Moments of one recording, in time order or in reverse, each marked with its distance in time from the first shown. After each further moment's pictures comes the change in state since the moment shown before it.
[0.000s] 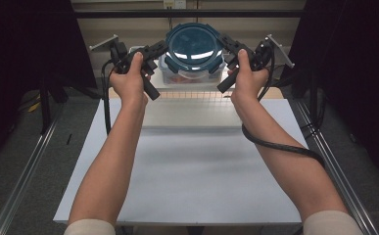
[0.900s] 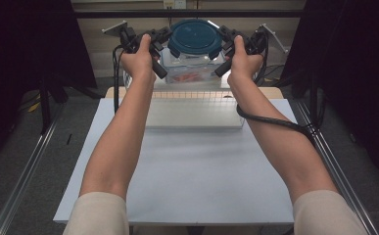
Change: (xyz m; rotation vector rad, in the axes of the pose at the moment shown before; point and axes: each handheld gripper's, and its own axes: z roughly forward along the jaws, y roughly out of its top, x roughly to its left) left arm 0.021 0.031 0.057 -0.012 0.068 -0.081; right arm -0.019 0.025 0.047 -0.006 -0.122 0.059
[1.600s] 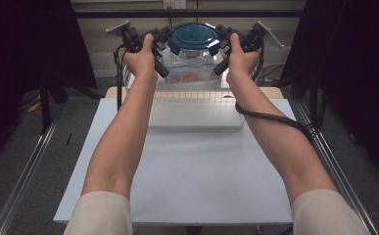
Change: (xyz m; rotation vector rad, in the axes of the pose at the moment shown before) left arm 0.007 0.000 0.010 -0.023 0.001 0.031; right arm -0.004 0.002 0.016 0.023 -0.039 -0.052
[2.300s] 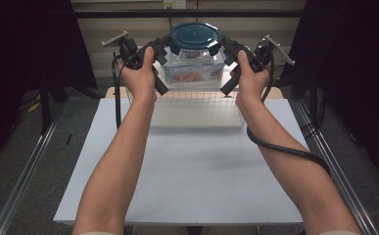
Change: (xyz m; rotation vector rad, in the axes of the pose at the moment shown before) left arm -0.023 -0.041 -0.048 0.013 -0.021 0.111; right arm 0.001 -0.024 -0.060 0.015 0.091 -0.092
